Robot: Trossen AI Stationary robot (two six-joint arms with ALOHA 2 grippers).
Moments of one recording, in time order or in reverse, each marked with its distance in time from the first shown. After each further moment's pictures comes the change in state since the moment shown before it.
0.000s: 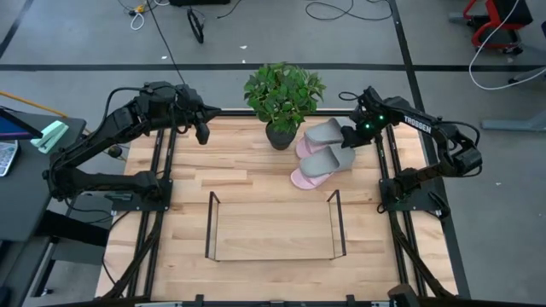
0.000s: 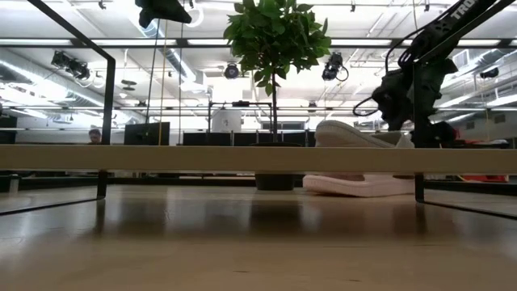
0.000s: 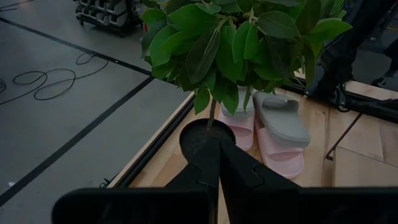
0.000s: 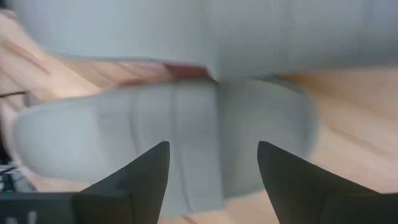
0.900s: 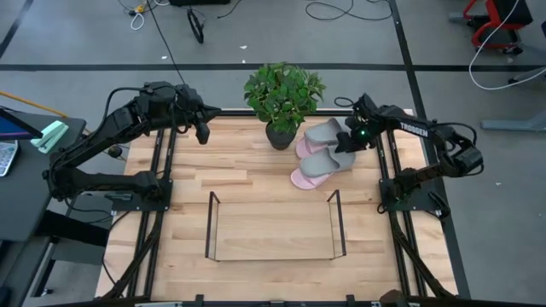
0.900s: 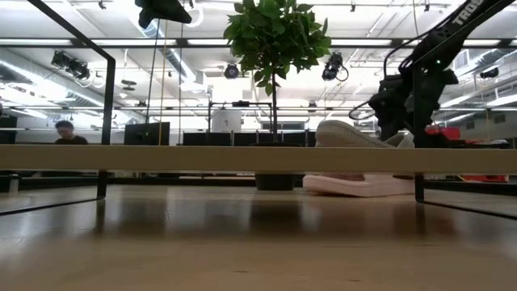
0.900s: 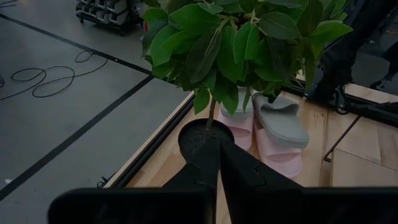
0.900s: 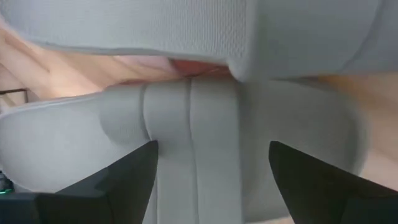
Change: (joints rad) left arm 0.000 0.000 0.000 0.000 0.000 -0.017; right arm 0.070 -0.002 -0.118 0.179 -0.025 0.067
